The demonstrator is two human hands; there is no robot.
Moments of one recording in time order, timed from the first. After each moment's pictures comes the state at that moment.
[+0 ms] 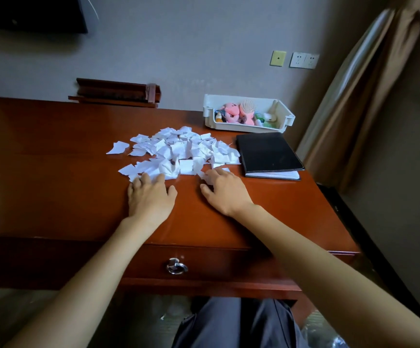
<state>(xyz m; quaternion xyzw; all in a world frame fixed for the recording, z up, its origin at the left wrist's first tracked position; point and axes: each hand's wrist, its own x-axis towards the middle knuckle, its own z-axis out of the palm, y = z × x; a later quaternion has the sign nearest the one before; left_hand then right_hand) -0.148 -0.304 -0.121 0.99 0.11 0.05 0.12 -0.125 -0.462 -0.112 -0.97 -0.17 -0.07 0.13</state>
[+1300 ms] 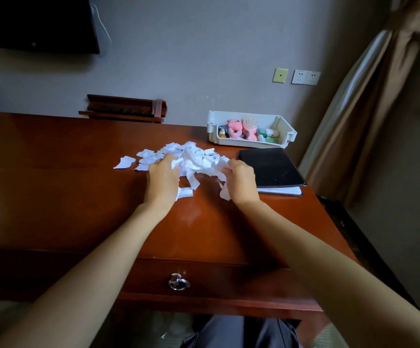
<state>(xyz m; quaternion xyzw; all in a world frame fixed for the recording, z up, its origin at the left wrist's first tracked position) -0.118 -0.315 -0.083 0.90 0.05 0.27 0.34 -0.093 -0.469 -0.089 -0.93 -0.06 -0.19 0.31</state>
